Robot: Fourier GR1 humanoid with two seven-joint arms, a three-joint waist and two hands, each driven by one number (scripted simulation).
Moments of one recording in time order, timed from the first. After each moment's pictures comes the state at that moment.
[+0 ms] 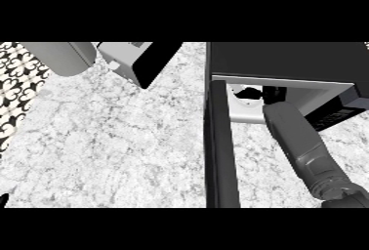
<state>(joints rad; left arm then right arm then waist) 0.68 0.15 0.21 -2.03 0.31 -0.35 -0.42 -0.96 -0.16 -0.14 -0.20 0.17 -0.69 -0.75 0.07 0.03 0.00</state>
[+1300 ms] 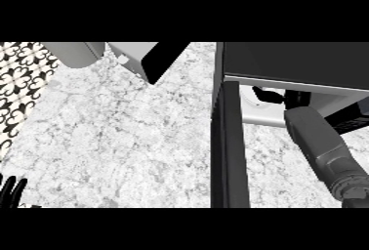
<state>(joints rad) 0.58 0.15 0.18 -1.98 0.28 -0.36 -0.38 -0.95 -0.26 -0.18 -0.08 0.20 -0.77 -0.73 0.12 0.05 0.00</state>
